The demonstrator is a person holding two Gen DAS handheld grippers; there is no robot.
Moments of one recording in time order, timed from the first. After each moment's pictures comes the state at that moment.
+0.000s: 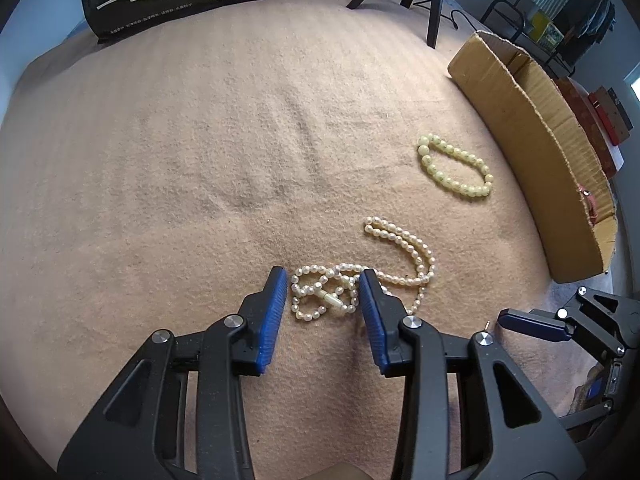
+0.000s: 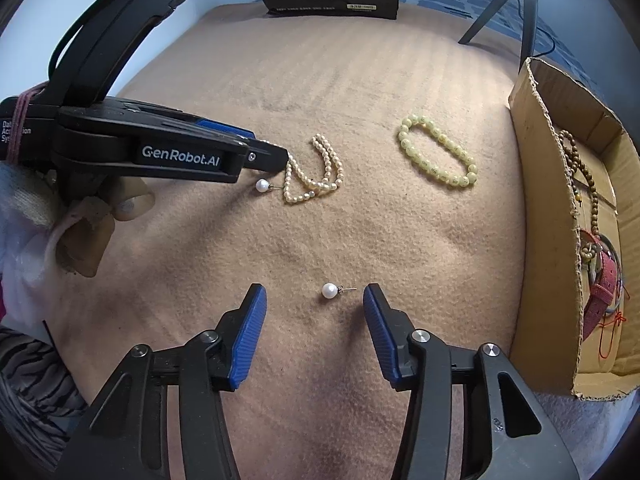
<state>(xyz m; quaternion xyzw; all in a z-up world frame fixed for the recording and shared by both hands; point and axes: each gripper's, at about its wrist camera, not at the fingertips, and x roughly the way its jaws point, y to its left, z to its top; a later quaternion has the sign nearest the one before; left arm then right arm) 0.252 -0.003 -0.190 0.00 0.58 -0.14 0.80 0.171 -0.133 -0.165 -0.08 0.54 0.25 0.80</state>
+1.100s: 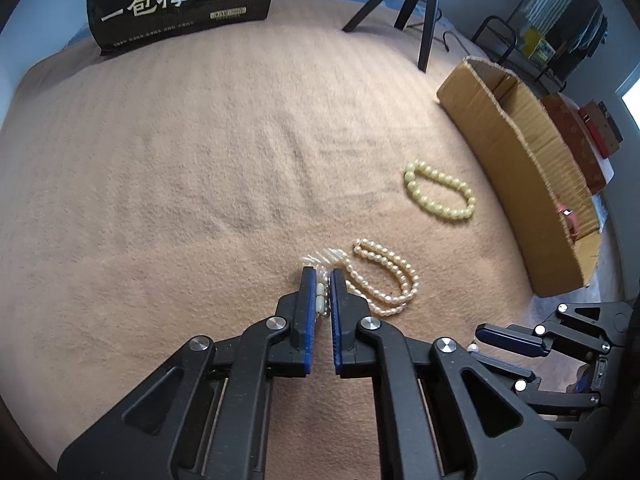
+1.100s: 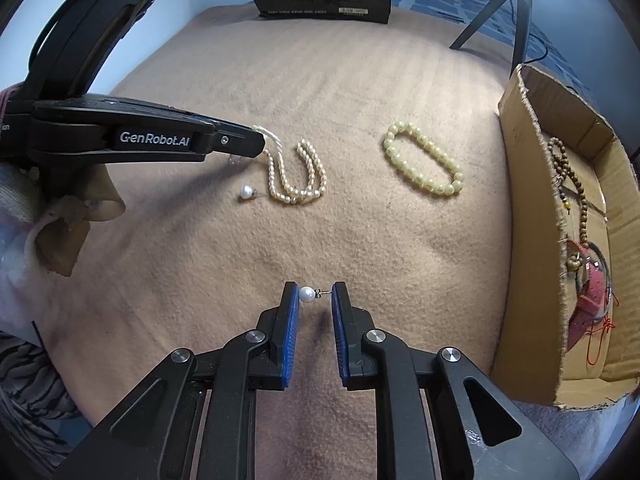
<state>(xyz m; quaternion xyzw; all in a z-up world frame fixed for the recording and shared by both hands) 0.254 0.003 -0.172 -0.03 0.56 -0.15 0.81 0.175 -0.145 -0.158 -0.08 0.53 0.23 0.81</state>
